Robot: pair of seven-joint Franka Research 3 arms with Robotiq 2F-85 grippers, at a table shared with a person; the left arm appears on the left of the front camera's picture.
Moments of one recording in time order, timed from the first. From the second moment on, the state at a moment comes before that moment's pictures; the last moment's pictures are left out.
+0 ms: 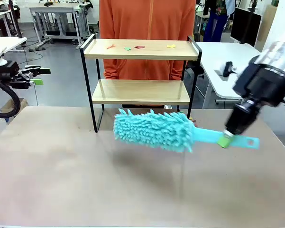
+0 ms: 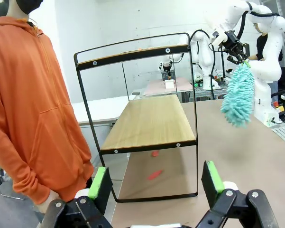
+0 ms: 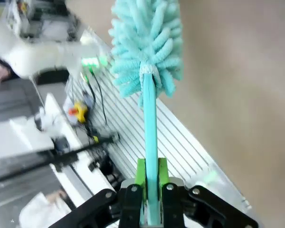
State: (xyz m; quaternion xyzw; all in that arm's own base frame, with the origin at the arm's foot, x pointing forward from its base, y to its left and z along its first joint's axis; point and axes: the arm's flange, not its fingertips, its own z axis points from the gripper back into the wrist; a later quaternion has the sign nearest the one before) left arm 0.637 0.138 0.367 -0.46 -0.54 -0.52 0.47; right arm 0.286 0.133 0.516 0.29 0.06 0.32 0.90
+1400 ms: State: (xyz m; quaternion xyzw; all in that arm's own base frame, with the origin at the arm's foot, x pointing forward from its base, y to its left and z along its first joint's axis) left arm 0.637 0.138 0.367 -0.46 -0.54 -0.52 0.47; right arm 0.237 0.076 0.506 0.20 0.09 0.35 0.91
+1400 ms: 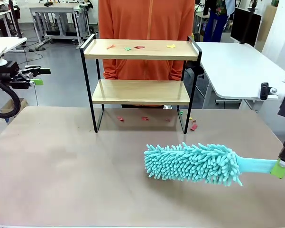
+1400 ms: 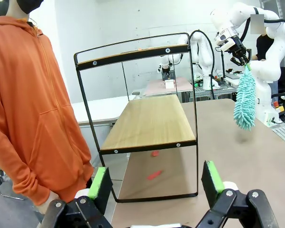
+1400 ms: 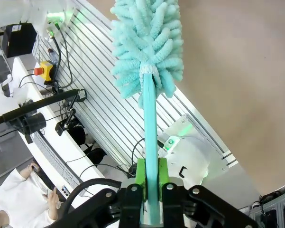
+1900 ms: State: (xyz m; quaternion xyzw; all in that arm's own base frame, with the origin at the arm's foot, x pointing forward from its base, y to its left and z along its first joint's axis) left arm 0.637 0.138 0.367 -0.46 -0.54 -0.52 0.47; right arm 0.237 0.076 0.506 0.20 0.09 0.35 0.91
